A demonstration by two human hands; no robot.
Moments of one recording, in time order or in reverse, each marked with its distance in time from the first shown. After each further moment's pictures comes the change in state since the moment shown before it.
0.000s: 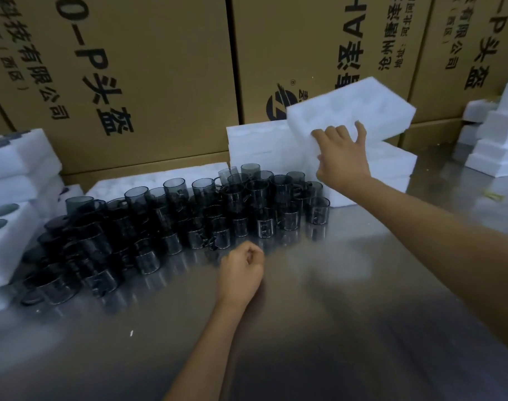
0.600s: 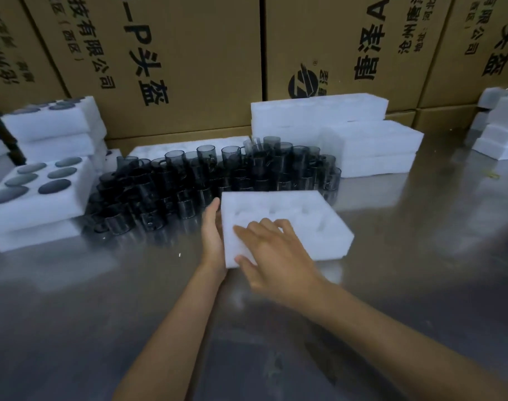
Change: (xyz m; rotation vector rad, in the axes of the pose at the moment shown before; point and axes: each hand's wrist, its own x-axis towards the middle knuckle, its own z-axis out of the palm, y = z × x) left_hand -0.060 -0.013 -0.080 -1.183 0.024 -0.337; right_hand -0.231 -0.176 -0.085 0.449 -0.214 -0.423
